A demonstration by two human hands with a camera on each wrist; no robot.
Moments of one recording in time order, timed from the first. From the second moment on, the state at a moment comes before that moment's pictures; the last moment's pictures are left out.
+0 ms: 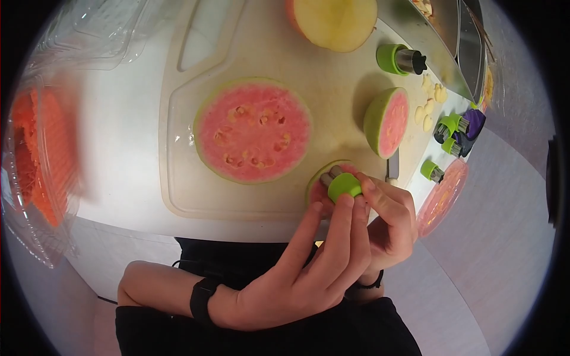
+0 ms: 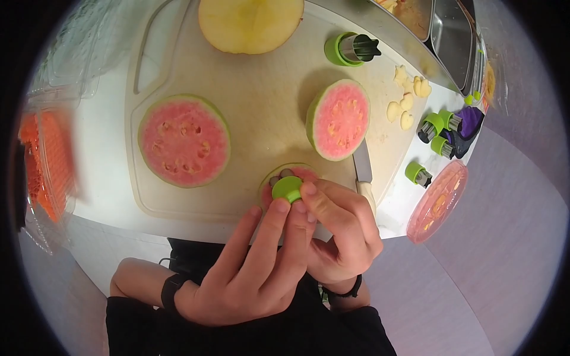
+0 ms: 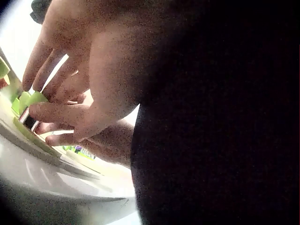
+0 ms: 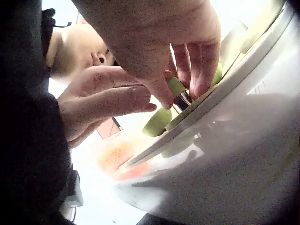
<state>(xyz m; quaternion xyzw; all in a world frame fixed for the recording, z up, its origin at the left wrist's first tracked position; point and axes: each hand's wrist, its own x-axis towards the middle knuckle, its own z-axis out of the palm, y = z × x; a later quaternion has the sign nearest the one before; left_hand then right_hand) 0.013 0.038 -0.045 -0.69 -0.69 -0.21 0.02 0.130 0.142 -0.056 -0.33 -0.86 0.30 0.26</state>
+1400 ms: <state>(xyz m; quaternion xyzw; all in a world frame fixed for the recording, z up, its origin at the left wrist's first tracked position) 0.004 0.012 -0.053 -0.66 -0.67 -0.33 -0.03 0.132 0.150 -0.063 -0.28 -0.89 0.27 0.26</state>
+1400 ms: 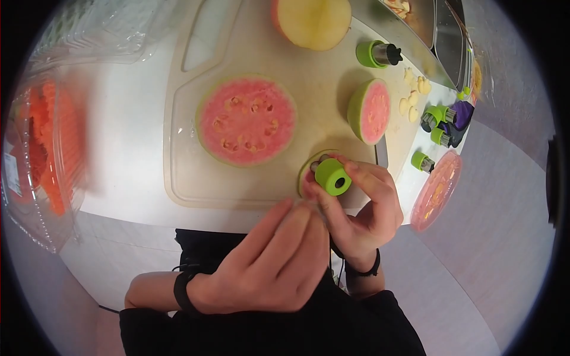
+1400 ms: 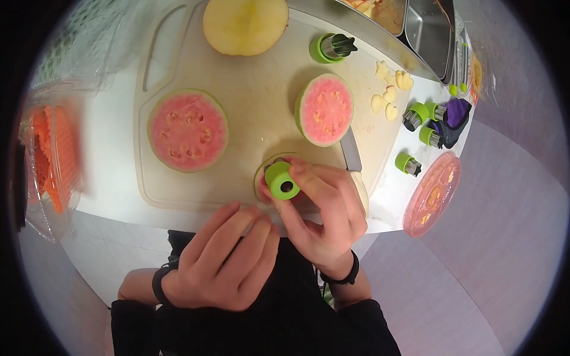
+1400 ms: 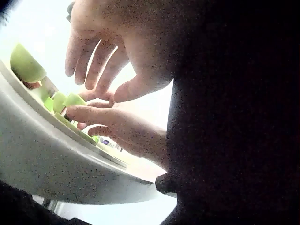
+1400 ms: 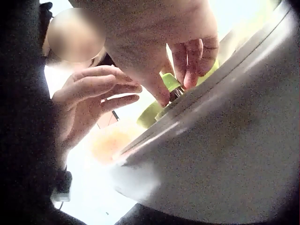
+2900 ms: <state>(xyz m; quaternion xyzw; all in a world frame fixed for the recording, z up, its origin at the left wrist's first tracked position) -0.009 0.040 -0.064 -0.67 -0.71 -0.18 -0.07 0.163 0.136 -0.054 -0.43 -0.63 0.56 0.32</state>
